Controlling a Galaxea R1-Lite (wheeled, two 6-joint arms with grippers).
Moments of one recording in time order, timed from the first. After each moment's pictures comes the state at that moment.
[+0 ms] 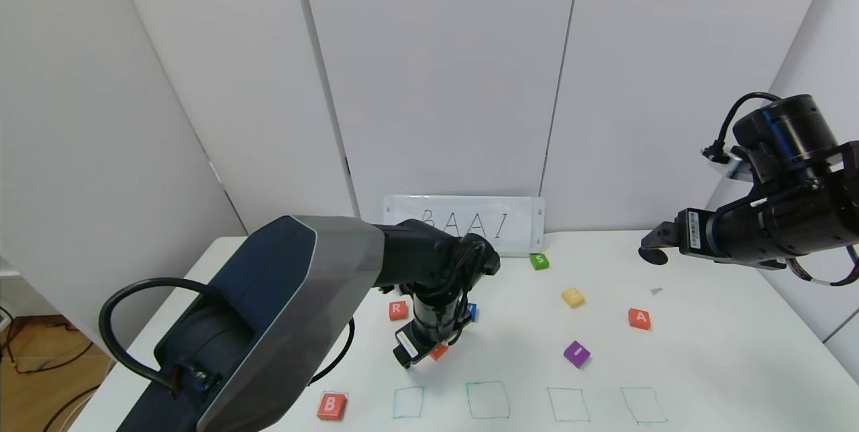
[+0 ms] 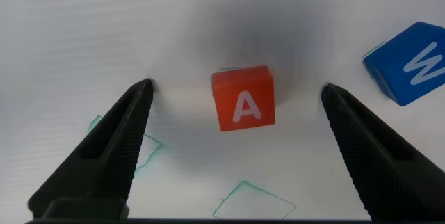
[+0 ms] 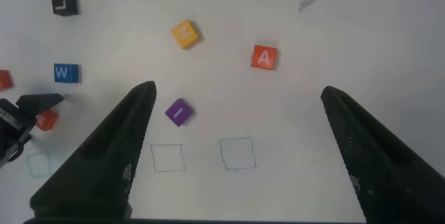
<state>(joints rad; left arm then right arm) -0.67 2.54 -1.99 0.83 0.23 -1.34 0.19 1.73 -1.29 0.41 -0.10 0.36</state>
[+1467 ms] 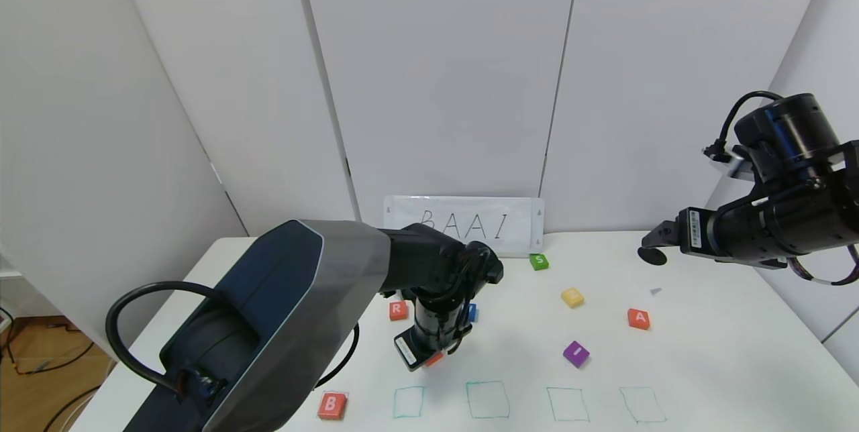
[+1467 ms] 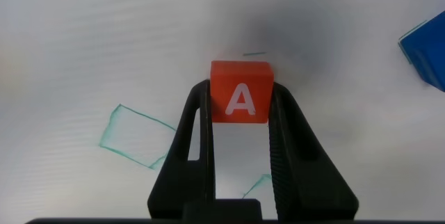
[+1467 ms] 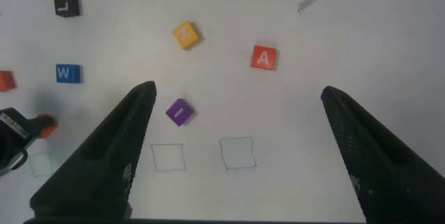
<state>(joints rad) -0.68 2.54 -1.98 0.88 0.25 -1.32 0.19 1.72 -1.29 0.41 -0.10 0.36</state>
